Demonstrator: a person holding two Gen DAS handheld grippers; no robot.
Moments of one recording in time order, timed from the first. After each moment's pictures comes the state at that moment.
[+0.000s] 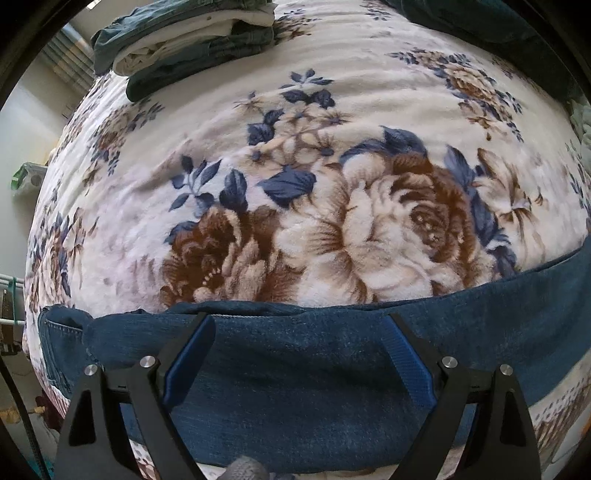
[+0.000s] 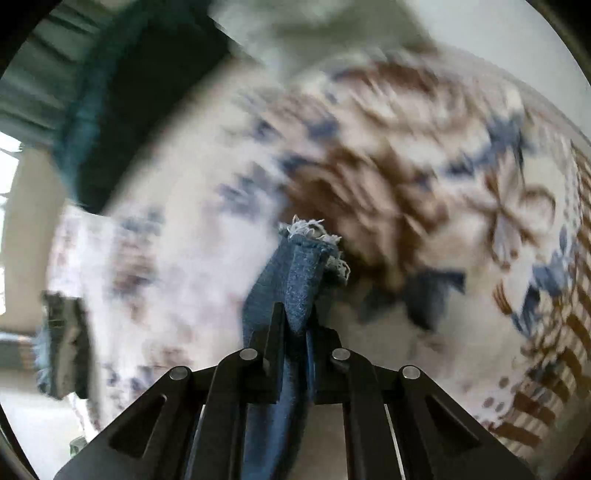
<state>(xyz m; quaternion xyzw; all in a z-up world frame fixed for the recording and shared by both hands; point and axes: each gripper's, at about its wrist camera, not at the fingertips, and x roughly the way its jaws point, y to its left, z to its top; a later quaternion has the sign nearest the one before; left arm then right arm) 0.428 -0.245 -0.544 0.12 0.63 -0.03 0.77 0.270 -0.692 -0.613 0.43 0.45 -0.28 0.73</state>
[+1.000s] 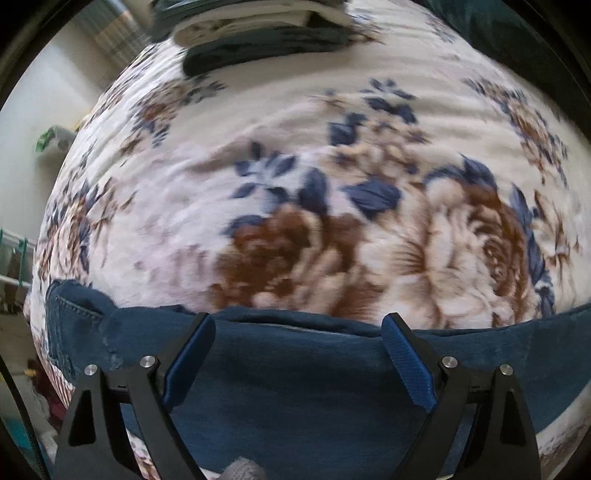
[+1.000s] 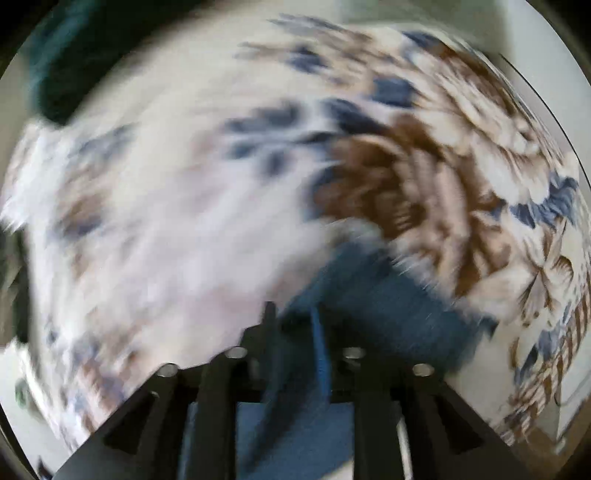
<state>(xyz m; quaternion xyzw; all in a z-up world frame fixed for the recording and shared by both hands) 0.441 -0.177 -0.542 0.07 0.62 0.05 0.78 0.366 -0.666 -0.665 0.33 0.61 -0.23 0.68</state>
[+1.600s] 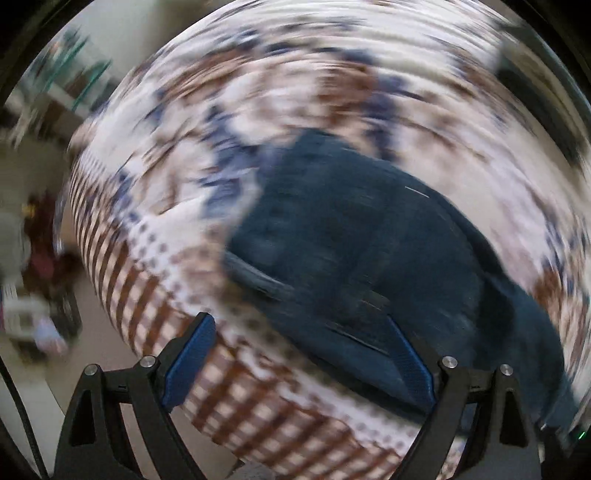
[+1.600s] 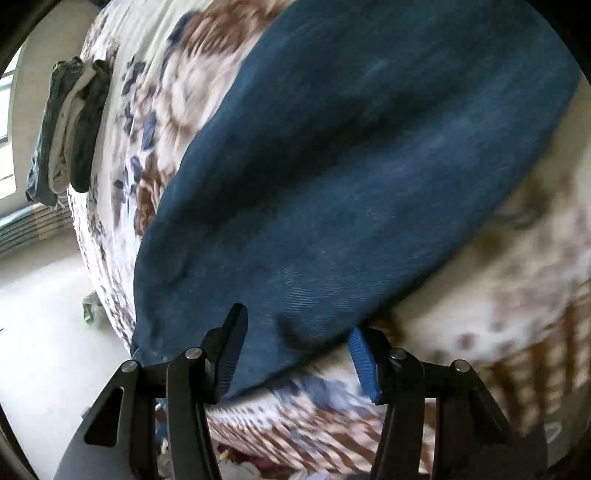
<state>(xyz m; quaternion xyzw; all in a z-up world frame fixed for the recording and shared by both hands) 0.346 0.174 -0.523 -0.15 0.65 0.24 0.71 0.256 -0.301 -0.720 0.47 0.65 -0.07 0.59</state>
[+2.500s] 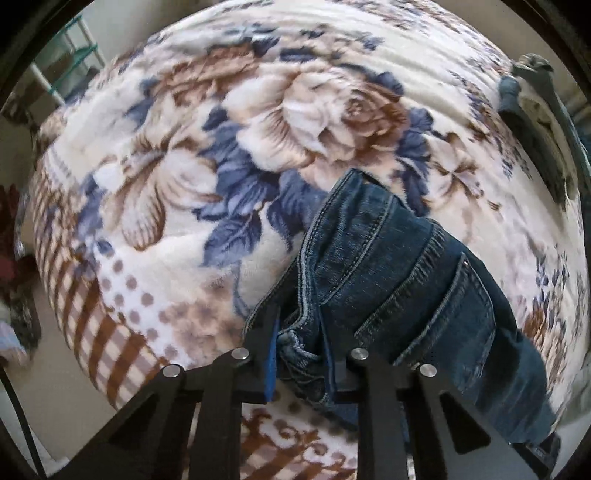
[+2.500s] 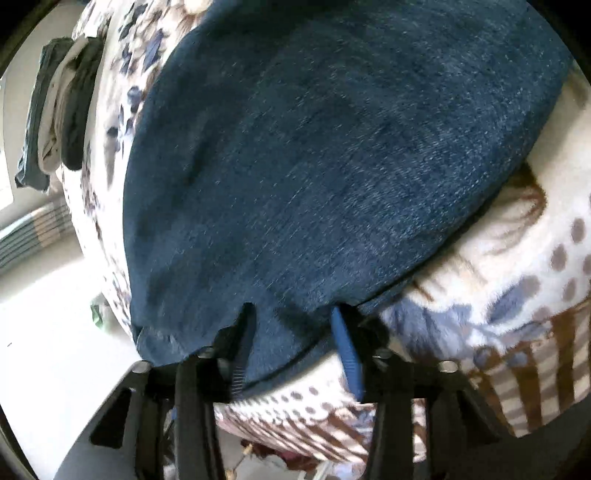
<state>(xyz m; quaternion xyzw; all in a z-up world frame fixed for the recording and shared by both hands) 0.328 0.206 -0.552 -0.20 0.61 0.18 0.75 0.253 -0.205 -0.731 0.52 0.66 -0.07 0.54</state>
